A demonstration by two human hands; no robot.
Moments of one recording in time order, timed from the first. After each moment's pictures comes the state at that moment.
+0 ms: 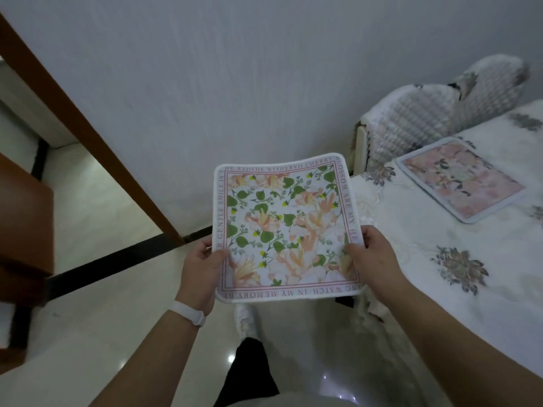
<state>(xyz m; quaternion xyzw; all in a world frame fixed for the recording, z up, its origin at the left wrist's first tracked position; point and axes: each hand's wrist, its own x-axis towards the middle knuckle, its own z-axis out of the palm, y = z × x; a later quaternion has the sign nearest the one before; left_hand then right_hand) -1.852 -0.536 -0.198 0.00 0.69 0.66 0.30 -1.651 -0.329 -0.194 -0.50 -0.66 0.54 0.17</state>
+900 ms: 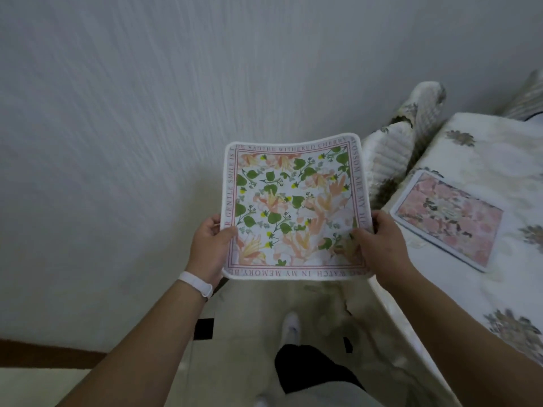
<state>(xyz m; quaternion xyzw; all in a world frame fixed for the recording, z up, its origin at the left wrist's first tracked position) -2.160 -0.223 -0.177 0.20 0.64 0.61 0.42 -1.894 -0.136 -0.153 -0.61 -0.57 0.43 0.35</state>
